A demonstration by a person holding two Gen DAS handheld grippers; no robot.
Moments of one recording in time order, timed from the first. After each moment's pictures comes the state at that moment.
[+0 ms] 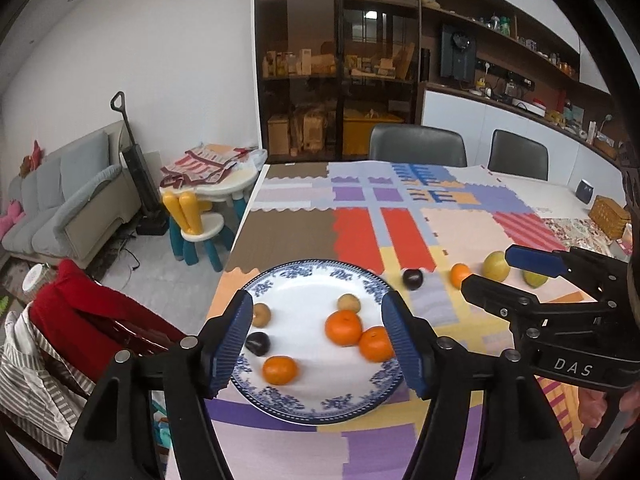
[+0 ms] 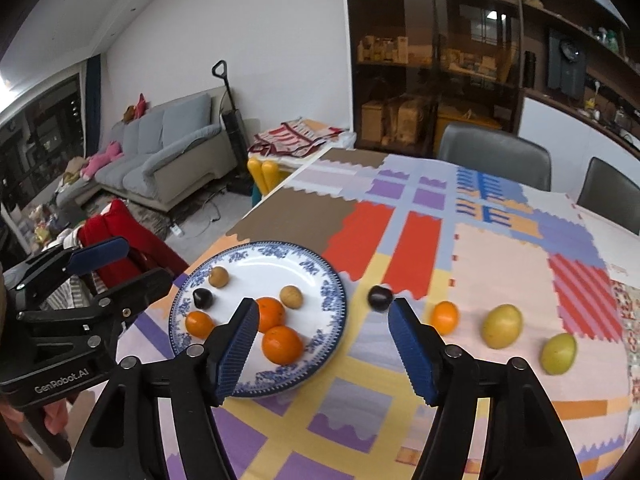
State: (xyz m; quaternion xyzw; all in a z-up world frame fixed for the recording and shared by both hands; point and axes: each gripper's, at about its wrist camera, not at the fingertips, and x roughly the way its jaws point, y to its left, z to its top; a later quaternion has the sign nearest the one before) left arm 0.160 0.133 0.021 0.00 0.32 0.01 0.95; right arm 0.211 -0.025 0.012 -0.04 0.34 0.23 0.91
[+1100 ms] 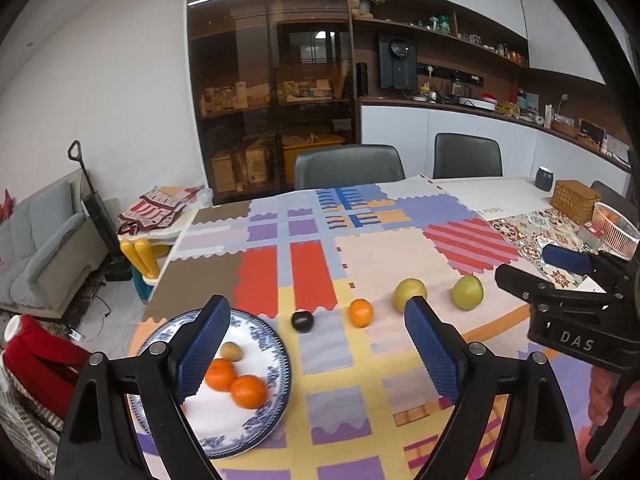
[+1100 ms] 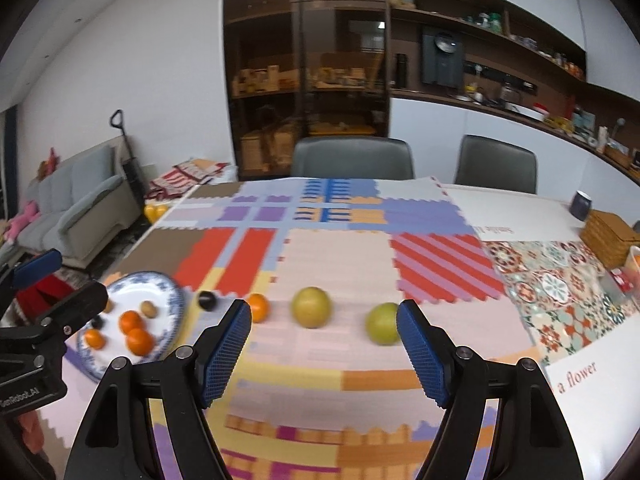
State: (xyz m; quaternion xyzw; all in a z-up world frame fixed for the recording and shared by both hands) left arm 0.181 -0.002 0.032 0.05 0.28 -0.06 0.96; right arm 0.197 -0.183 0.024 0.00 0.31 0.04 0.95
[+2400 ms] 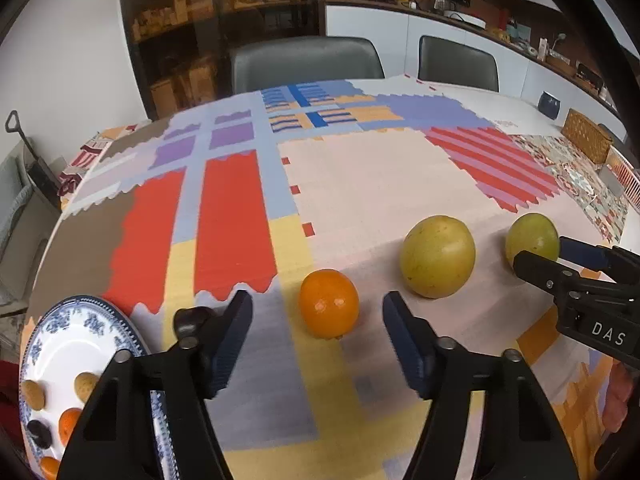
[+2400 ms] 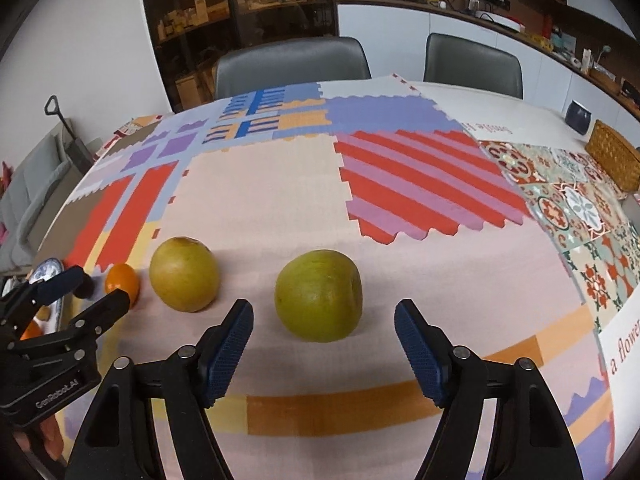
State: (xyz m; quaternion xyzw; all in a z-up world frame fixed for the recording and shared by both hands) left arm 0.326 -0.050 -0.100 0.07 0.42 -0.11 0.90; right arm 0.303 -0.238 -0.095 0.05 0.43 -0.01 0.90
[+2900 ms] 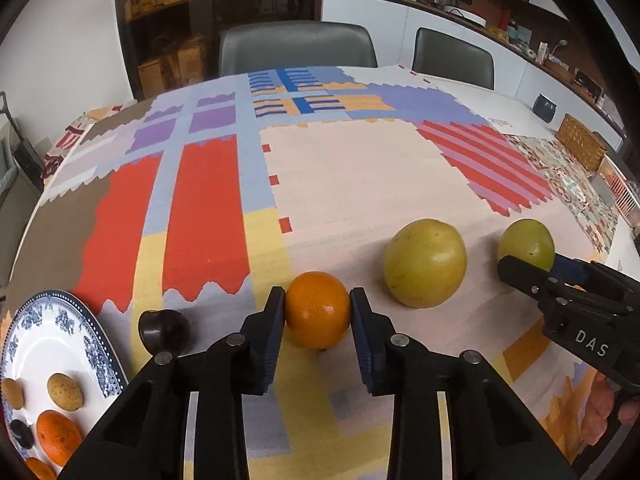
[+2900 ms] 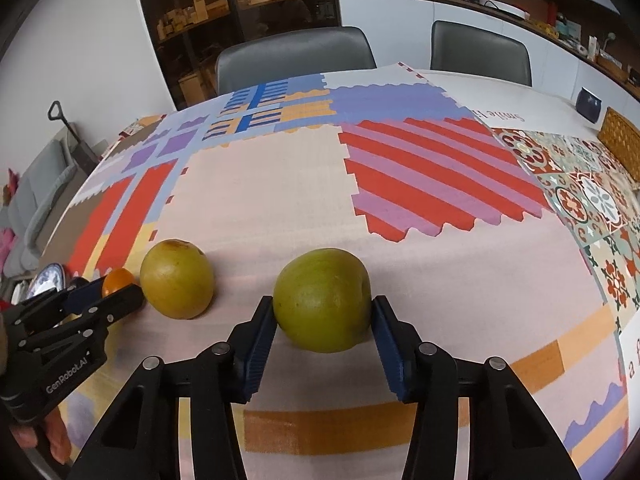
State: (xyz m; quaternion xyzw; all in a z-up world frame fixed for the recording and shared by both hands) left arm 0.336 -0.058 -0.102 0.04 0.44 -0.13 0.88; right arm 0.314 -0.243 -0.106 0.07 0.44 0.00 0.89
